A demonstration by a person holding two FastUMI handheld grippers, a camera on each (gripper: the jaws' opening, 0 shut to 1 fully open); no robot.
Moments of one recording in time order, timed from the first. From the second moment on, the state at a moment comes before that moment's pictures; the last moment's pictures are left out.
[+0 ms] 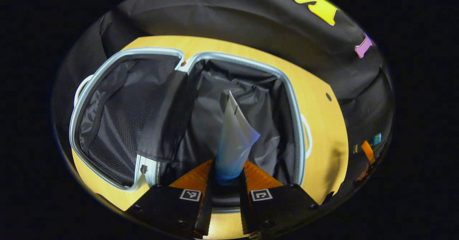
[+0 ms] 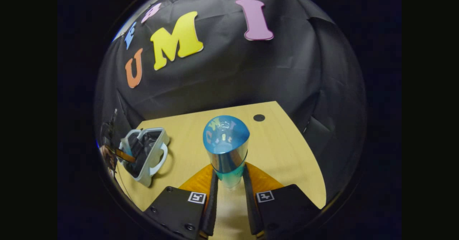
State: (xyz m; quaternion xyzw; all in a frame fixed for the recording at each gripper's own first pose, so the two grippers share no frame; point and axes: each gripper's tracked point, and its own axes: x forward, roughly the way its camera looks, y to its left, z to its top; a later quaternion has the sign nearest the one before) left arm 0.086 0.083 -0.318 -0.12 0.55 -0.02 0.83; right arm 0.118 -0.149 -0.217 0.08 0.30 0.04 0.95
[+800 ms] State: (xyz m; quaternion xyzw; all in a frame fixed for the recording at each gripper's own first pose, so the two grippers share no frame) left arm 0.101 0.085 -0.343 -0.02 0.66 -0.02 0.75; right arm -0.017 -0.234 -0.061 0.08 0.23 -0.04 0.97
